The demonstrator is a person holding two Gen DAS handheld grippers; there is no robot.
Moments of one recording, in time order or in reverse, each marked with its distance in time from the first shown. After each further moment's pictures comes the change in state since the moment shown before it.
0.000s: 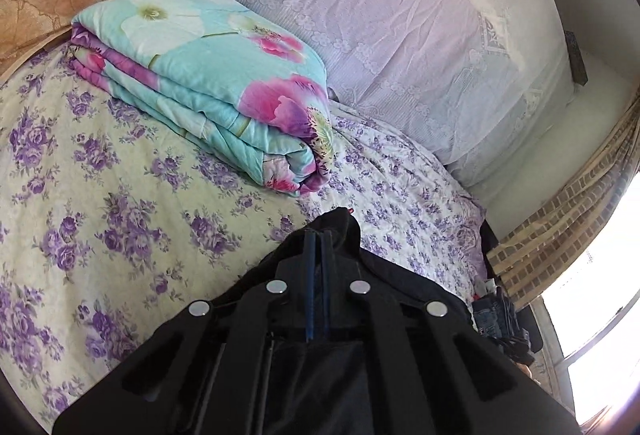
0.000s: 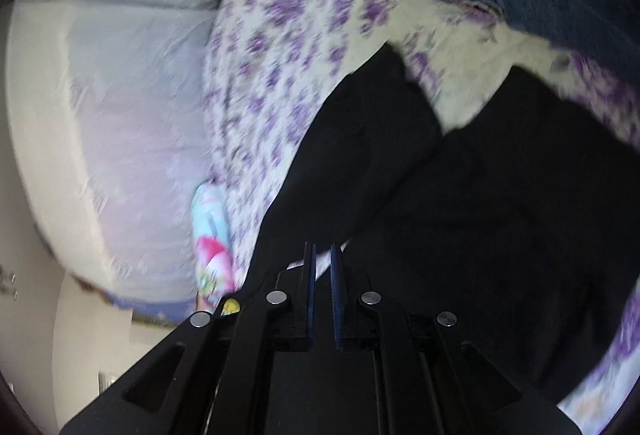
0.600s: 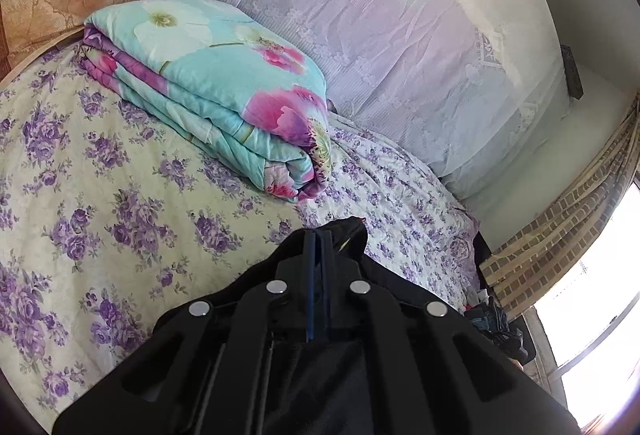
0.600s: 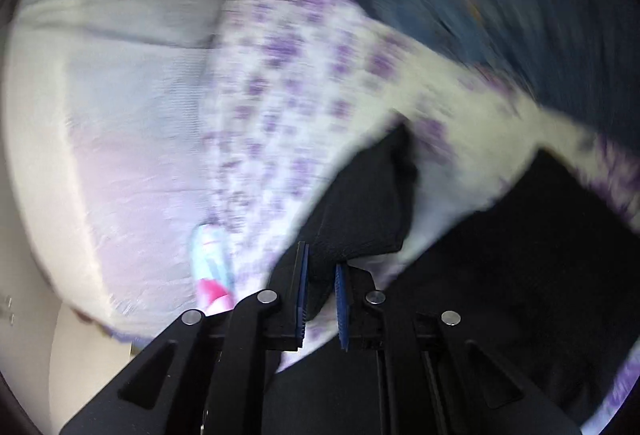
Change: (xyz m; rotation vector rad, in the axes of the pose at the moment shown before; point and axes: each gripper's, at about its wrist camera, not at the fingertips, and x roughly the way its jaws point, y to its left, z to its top) left arm -0.021 0.000 -0.004 -0.019 -0.045 -0.019; right arm -0.014 0.017 0.018 -0.040 -0.126 0.051
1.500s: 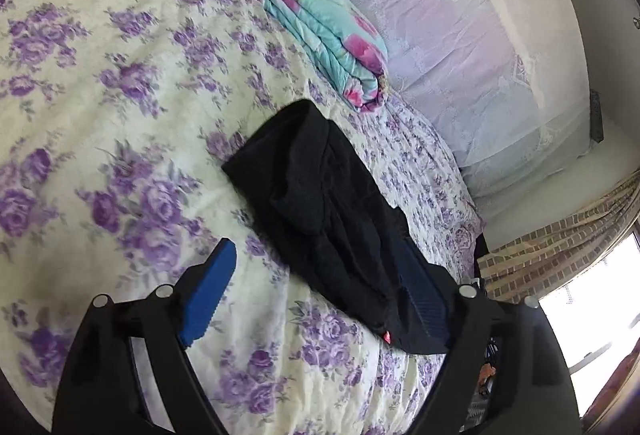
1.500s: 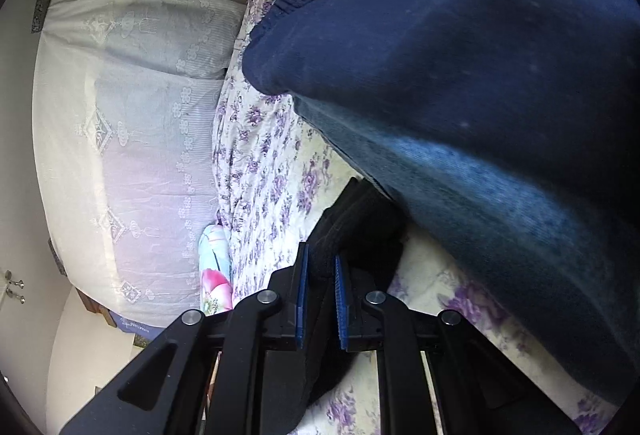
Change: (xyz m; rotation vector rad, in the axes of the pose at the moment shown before) left arm -0.134 0.046 -0.177 -0.273 0.061 0.092; right arm -0.140 -0.090 -0.008 -0.005 -0.045 0.028
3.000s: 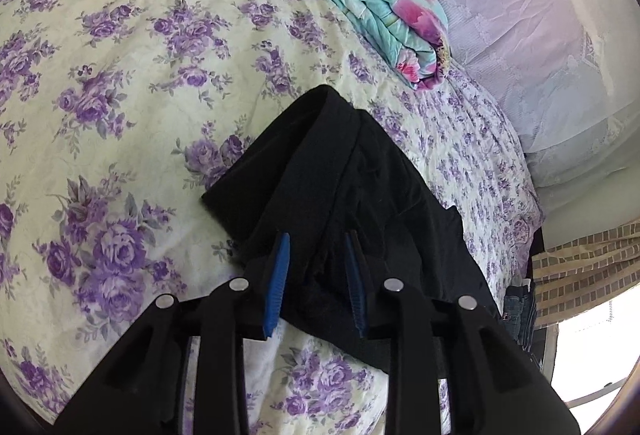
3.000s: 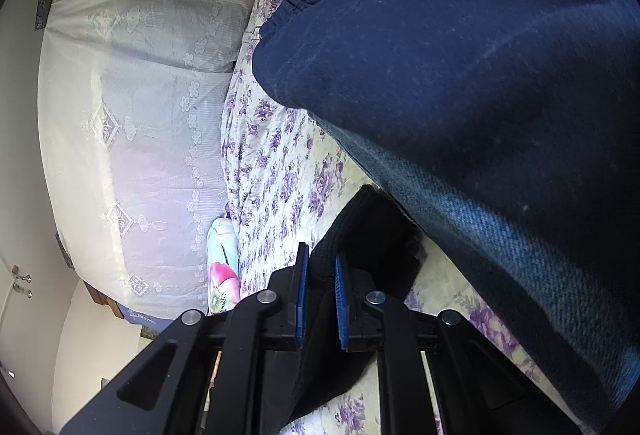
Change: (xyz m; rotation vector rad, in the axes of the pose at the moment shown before) left arm 0.056 -0.028 0.039 -0.025 0.099 0.244; right arm 0.019 0.005 0.015 -0.009 0.030 0.029
